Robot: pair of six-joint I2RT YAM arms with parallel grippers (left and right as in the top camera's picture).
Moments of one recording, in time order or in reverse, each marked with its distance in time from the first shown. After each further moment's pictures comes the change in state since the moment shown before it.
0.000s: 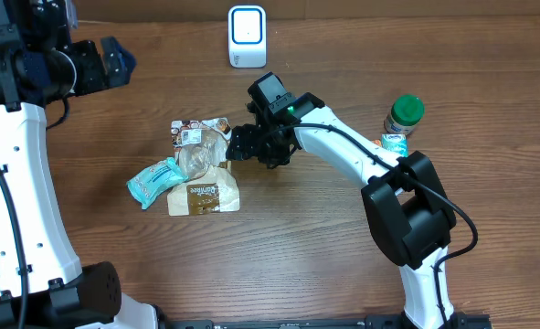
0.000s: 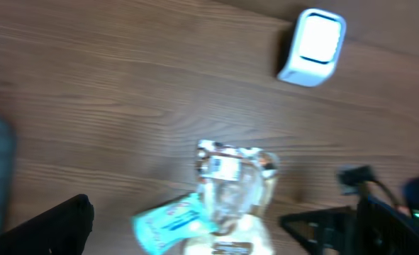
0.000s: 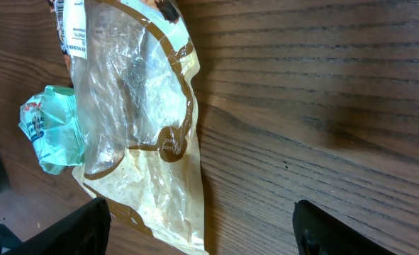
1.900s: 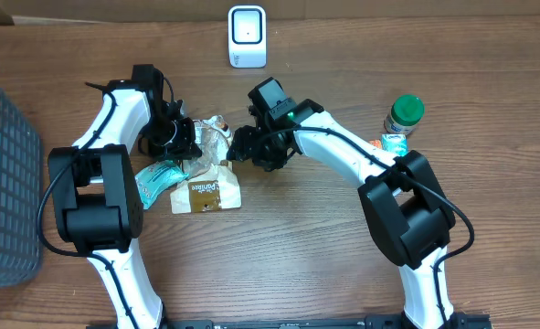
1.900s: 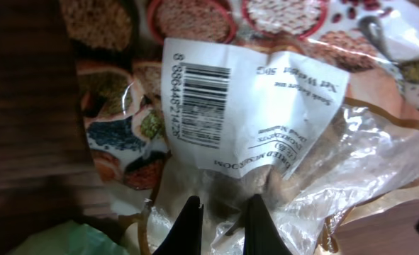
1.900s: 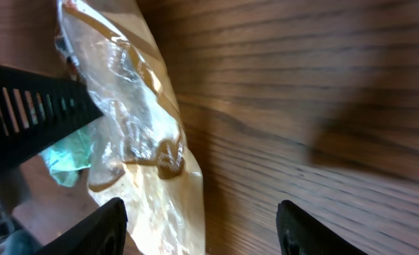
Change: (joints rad) left arm -0.178 0.430 -0.579 0.342 0.110 -0.034; right arm 0.006 0.005 -0.060 0.099 -0.034 0.095
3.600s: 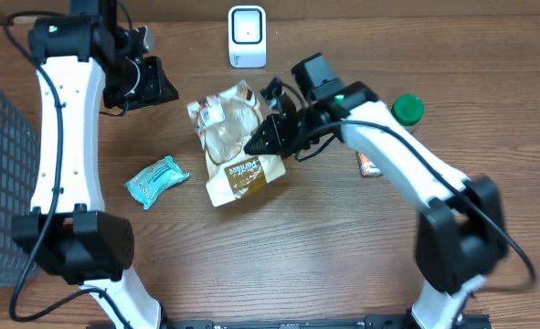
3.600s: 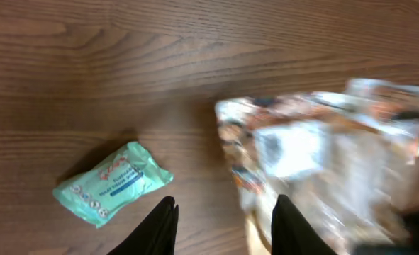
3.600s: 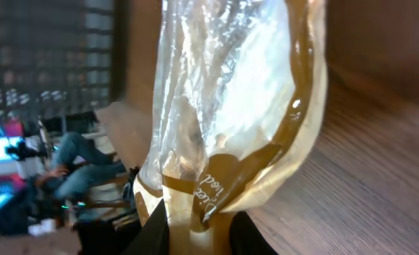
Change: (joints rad) left arm 0.027 -0.196 0.570 -0.467 -0.042 0.028; right arm -0.136 -0.264 -0.045 -0.140 -0.372 -0.430
